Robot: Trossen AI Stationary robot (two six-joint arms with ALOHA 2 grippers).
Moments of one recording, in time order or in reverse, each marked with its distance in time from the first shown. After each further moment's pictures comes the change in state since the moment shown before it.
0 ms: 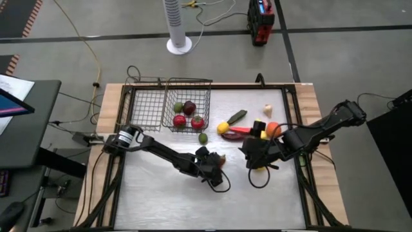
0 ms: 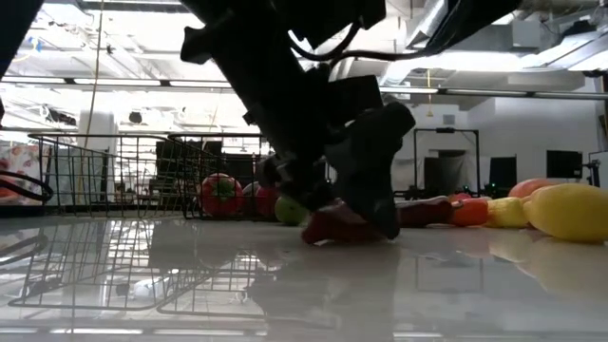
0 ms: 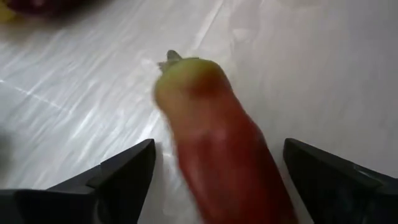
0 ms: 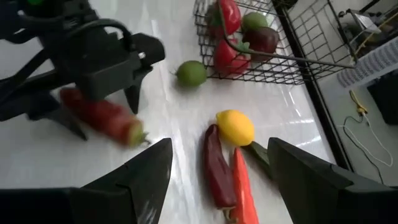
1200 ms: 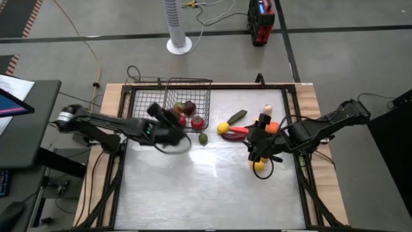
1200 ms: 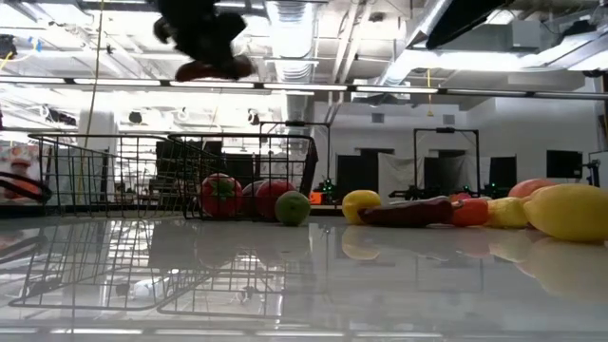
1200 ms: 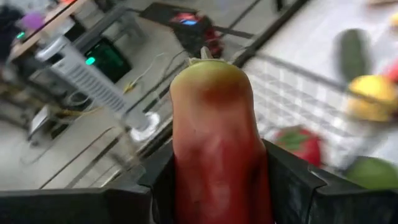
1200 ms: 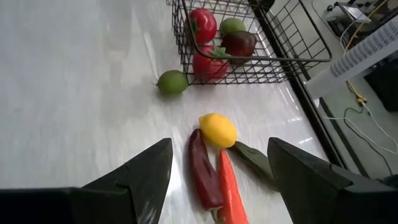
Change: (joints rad) left arm 0.158 -0.792 -0.291 -0.539 -0.550 0.127; right arm -0.061 -0.088 -0.001 -0.020 0.003 0.018
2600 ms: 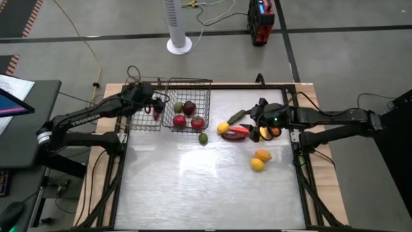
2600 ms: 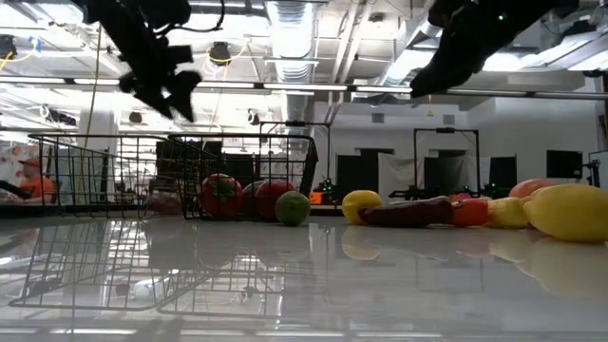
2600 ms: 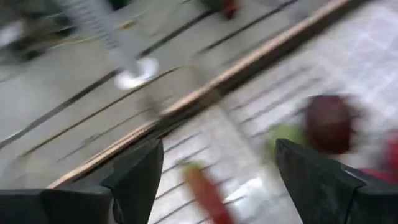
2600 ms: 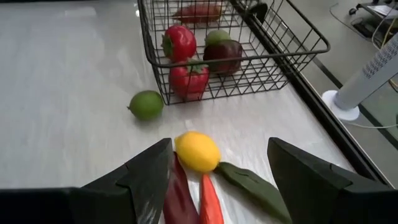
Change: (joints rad) left arm 0.656 -0.348 -0.297 0.225 0.493 0.326; right arm -0.479 -0.249 -0.374 0.479 -0.433 -0.293
